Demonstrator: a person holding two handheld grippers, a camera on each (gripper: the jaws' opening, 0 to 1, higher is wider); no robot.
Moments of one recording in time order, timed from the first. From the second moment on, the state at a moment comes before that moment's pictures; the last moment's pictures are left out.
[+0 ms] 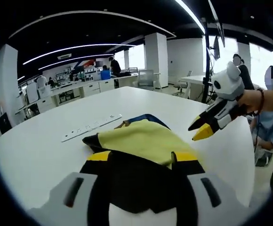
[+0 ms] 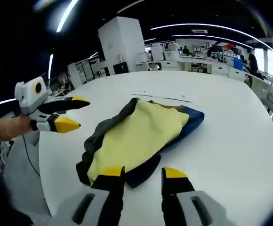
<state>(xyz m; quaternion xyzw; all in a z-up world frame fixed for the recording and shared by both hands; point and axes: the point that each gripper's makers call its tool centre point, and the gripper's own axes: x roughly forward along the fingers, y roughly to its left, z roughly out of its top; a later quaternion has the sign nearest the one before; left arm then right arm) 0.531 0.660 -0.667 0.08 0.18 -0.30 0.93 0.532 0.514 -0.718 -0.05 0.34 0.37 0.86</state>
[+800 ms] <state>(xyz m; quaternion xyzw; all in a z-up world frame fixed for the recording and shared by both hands) 0.482 0.637 -0.733 0.06 0.25 -0.29 0.92 0.512 0.535 -0.750 -0.12 0.31 0.43 0.84</state>
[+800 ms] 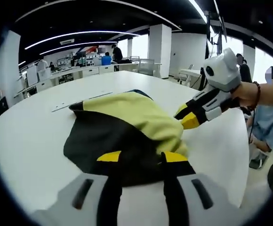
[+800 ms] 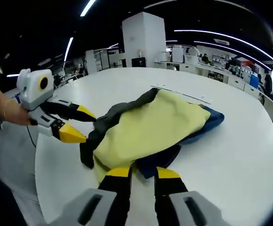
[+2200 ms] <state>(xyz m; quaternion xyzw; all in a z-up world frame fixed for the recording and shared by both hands) 0.505 0.759 -0.680 0.06 0.23 -0.16 0.96 0.561 0.456 -0.680 -0.12 0.27 0.31 0.90</state>
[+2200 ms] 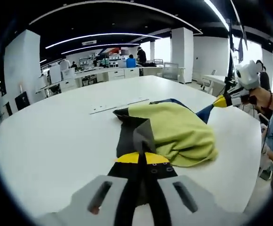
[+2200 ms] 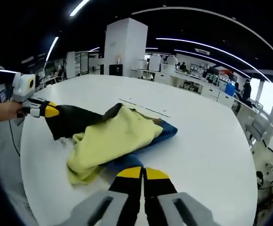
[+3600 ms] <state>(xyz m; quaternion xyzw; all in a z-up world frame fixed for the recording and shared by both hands) 0.537 0.911 -0.726 0.14 0.32 0.01 0.94 0.561 0.420 -0.675 -0.09 0.32 0.27 0.90</state>
